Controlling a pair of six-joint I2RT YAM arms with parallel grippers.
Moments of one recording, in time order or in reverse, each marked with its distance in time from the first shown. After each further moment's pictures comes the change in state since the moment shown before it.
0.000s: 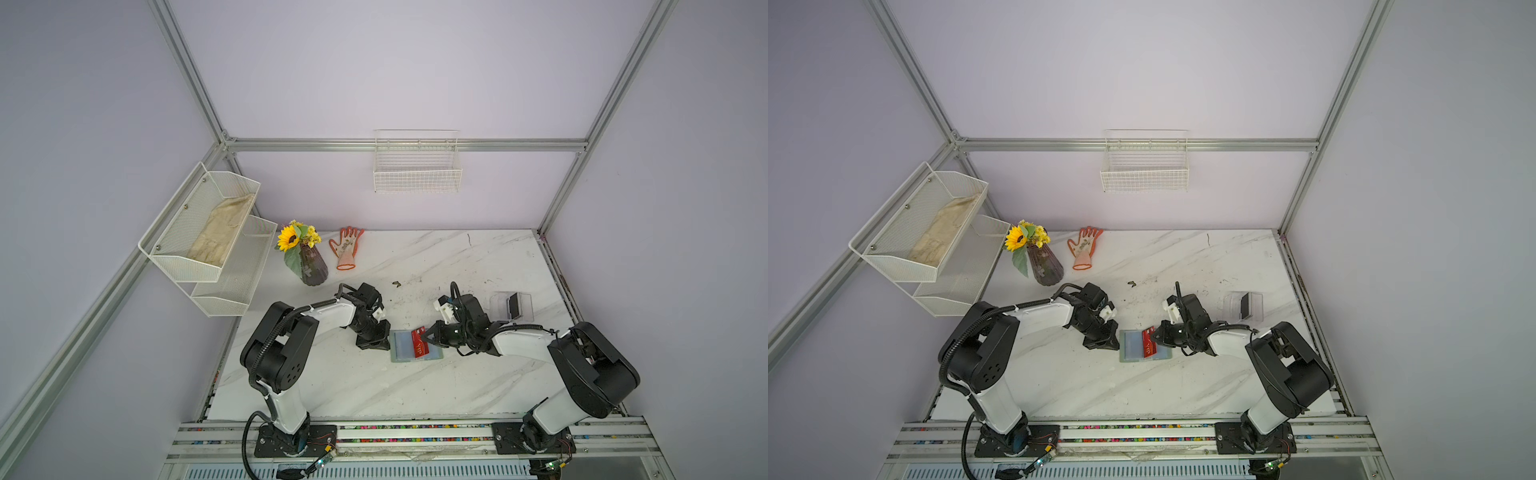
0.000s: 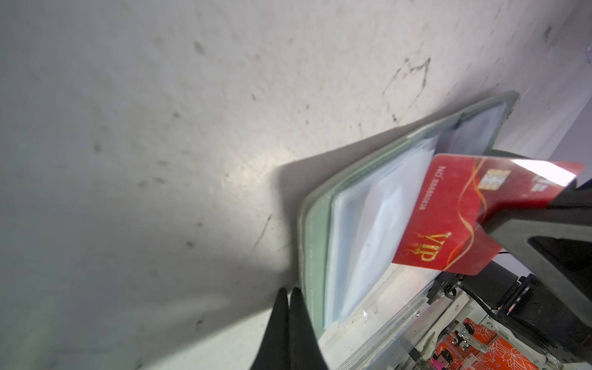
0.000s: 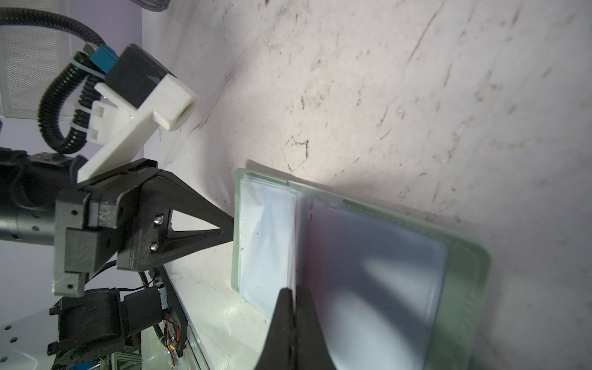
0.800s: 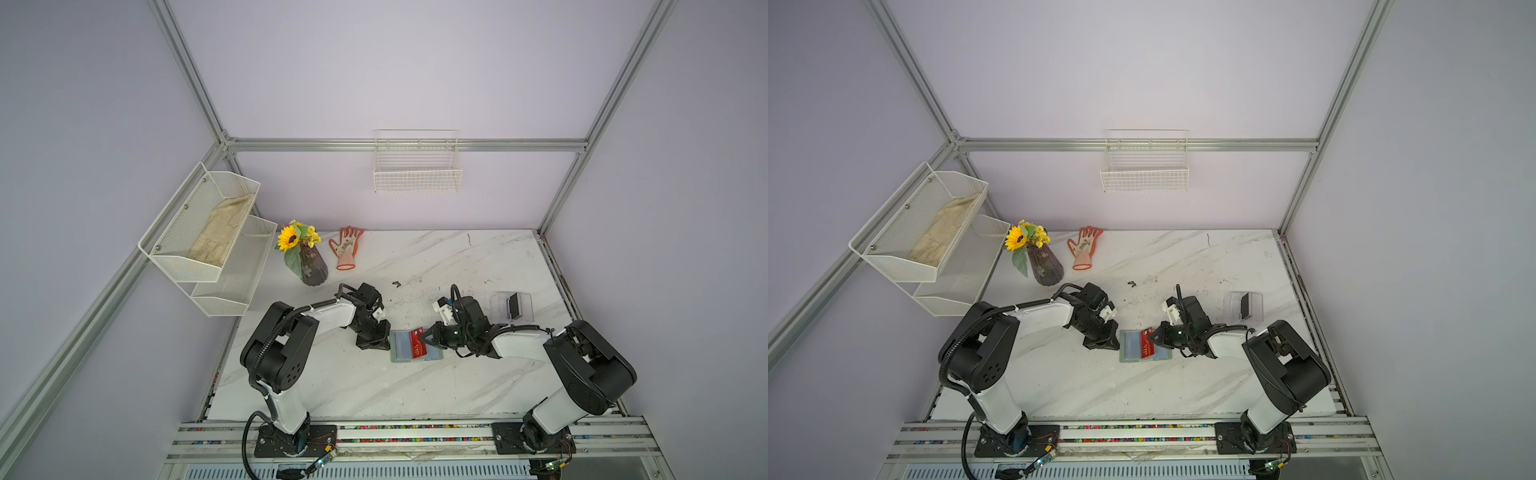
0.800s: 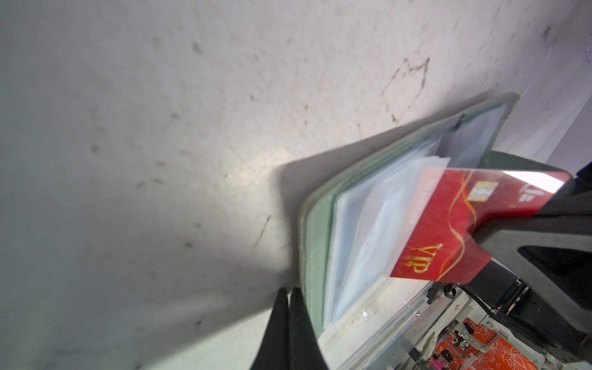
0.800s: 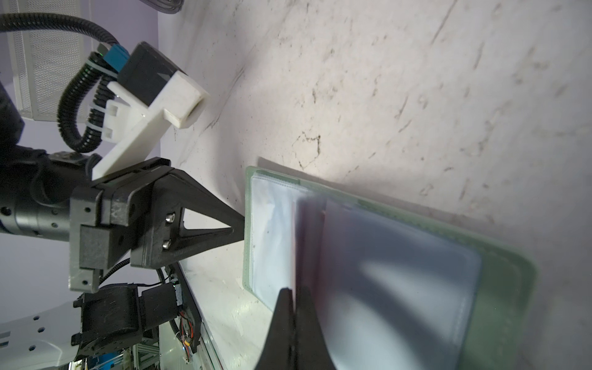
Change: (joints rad) left arm 0.000 0.000 0.000 0.002 0.001 0.000; right arm -0.001 0.018 -0.026 0.080 -0.037 0.059
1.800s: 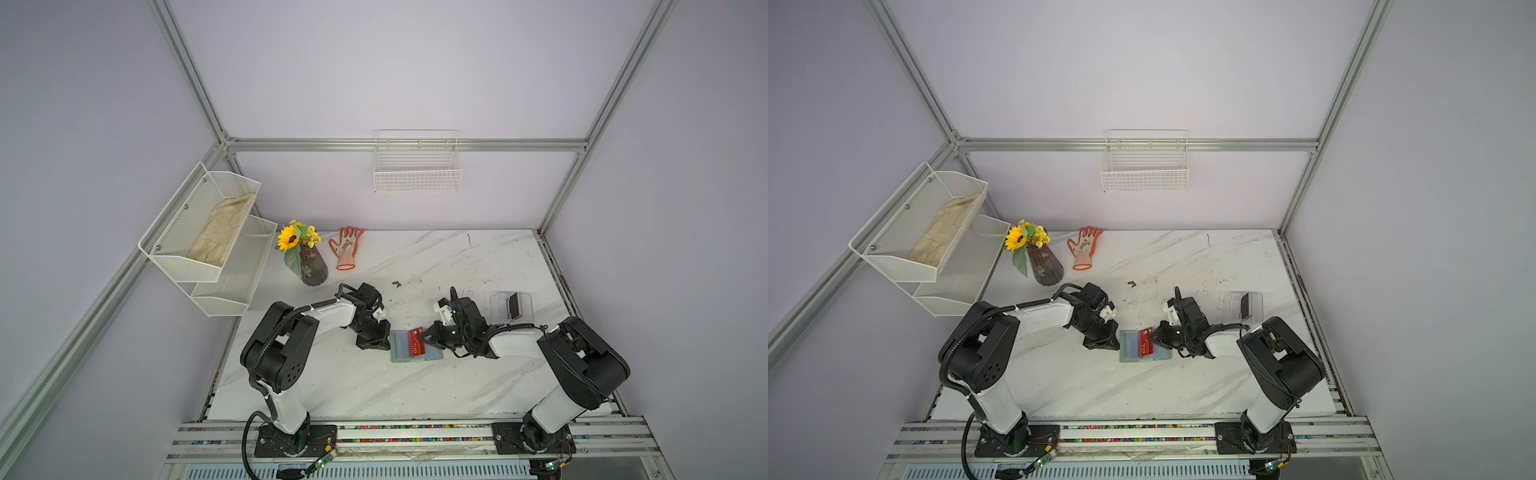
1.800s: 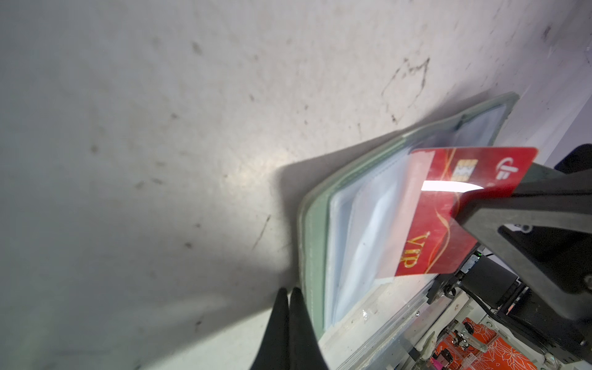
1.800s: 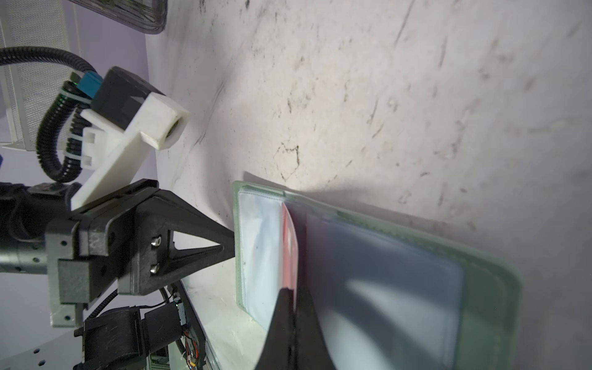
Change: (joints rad) left arm 0.000 0.001 0.000 0.000 0.000 0.001; right arm 0.021 0.040 0.000 0.041 0.043 0.073
